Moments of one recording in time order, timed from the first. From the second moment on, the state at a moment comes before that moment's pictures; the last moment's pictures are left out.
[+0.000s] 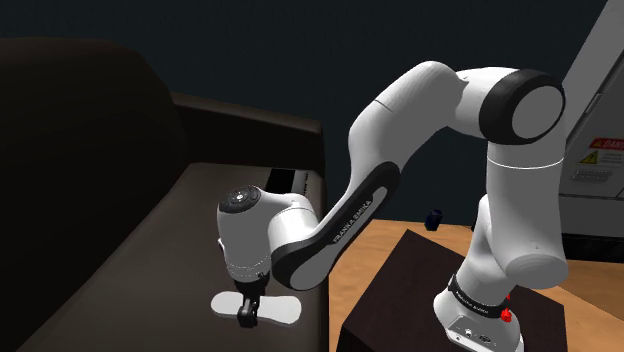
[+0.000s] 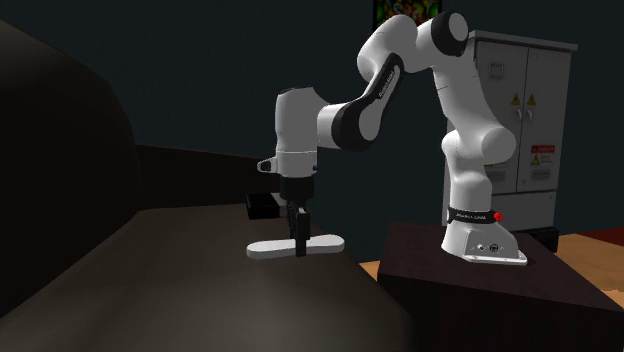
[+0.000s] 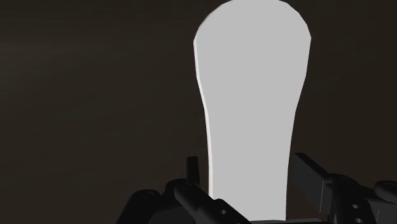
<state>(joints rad) 0.36 0.34 0.43 -2.09 -0.24 2.38 0.36</state>
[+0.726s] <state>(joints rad) 0.34 0.25 0.46 -2.06 -0.17 2.26 0.31</state>
